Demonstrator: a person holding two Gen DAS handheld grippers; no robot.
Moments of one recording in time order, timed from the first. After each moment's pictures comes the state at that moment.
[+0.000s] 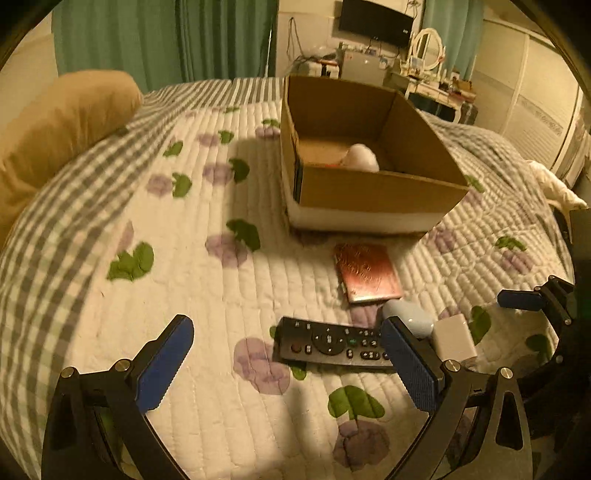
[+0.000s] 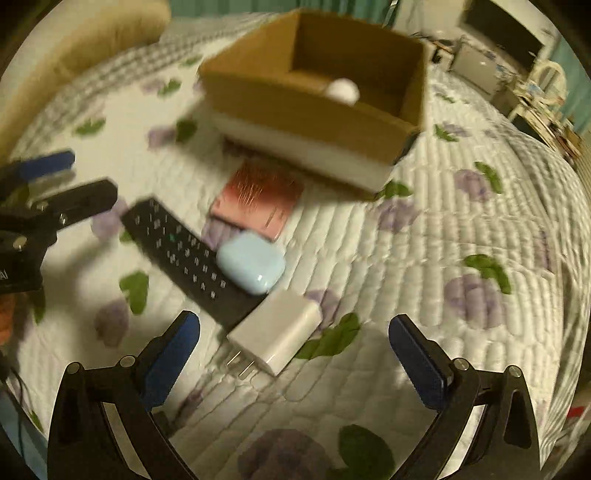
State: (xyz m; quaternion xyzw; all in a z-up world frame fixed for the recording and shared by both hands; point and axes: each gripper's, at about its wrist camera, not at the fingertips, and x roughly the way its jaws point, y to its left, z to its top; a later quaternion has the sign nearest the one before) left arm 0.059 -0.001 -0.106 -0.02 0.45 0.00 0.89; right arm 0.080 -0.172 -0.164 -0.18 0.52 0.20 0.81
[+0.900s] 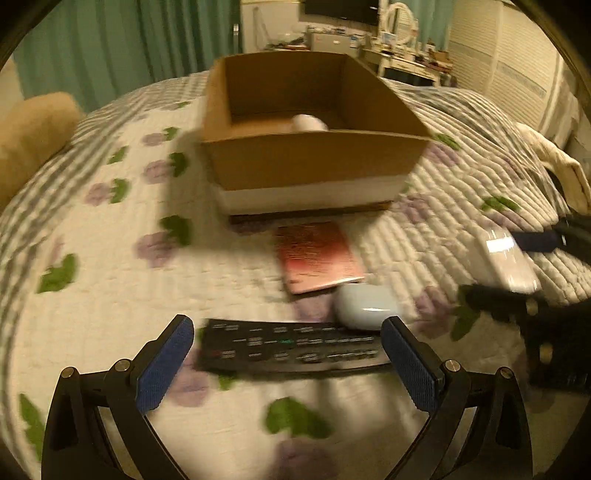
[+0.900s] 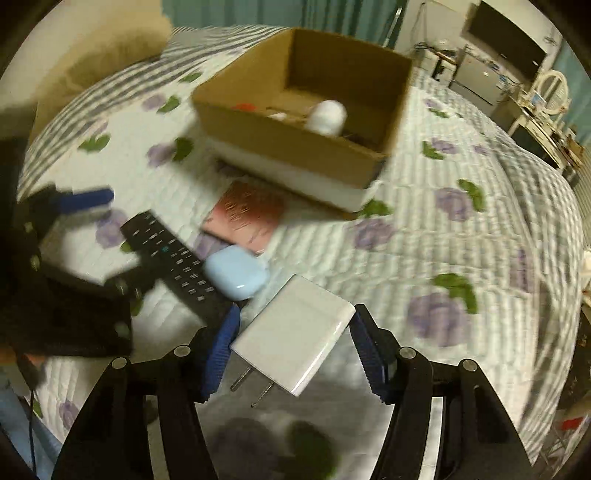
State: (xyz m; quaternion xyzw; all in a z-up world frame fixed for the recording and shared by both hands) left arm 0.072 -0.068 -0.130 0.03 0.47 -0.04 0.88; right arm 0.094 -0.203 -0.129 -0.16 0.49 0.20 0.83
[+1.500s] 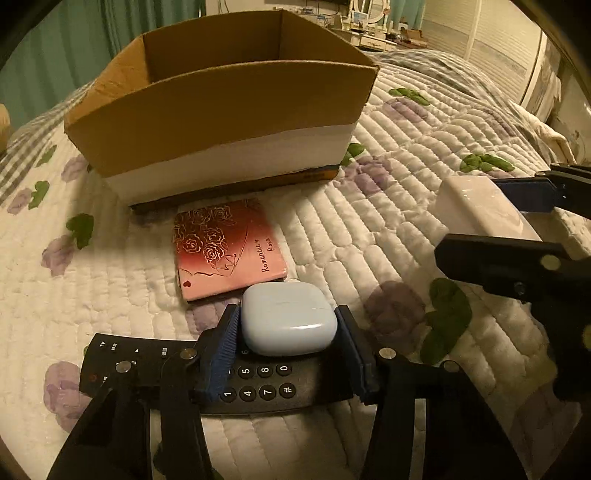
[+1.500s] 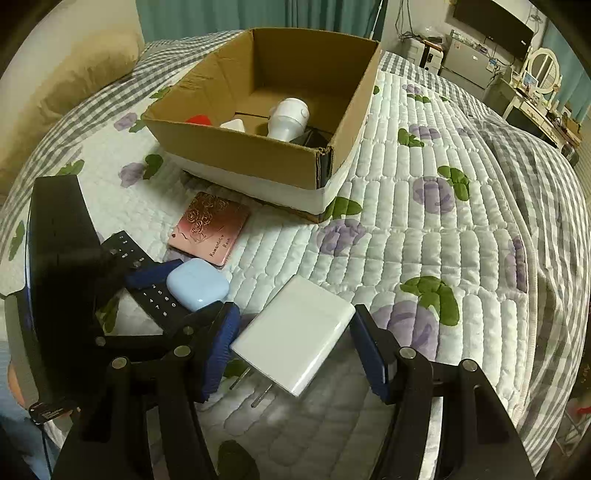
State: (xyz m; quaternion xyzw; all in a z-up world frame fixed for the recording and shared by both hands) left arm 0.093 -0.116 -0.167 0.04 0.49 -0.09 0.86; right arm 0.118 -0.226 -0.137 -0.13 0.50 0.20 0.83
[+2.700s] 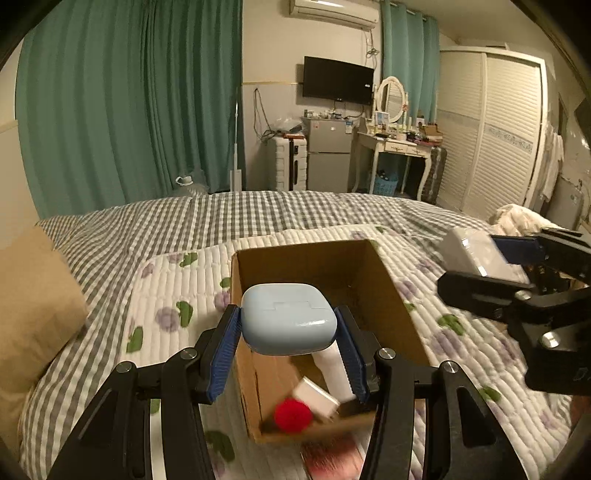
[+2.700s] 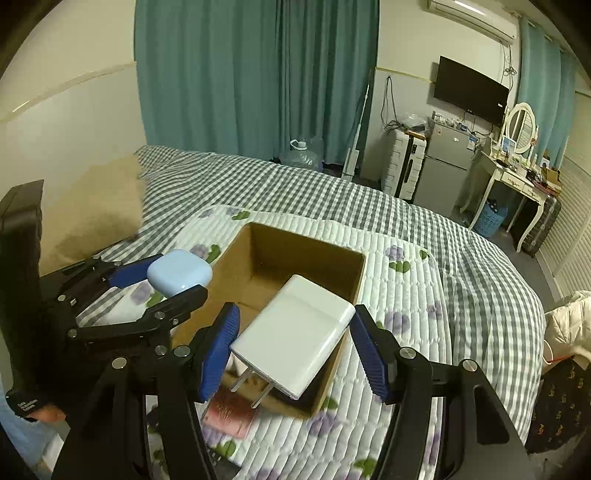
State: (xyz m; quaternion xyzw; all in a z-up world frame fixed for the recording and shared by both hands) left arm 0.194 -0.036 0.006 0.02 0.32 -0.05 0.95; right arm 0.206 -0.182 0.024 -0.08 0.34 0.20 0.91
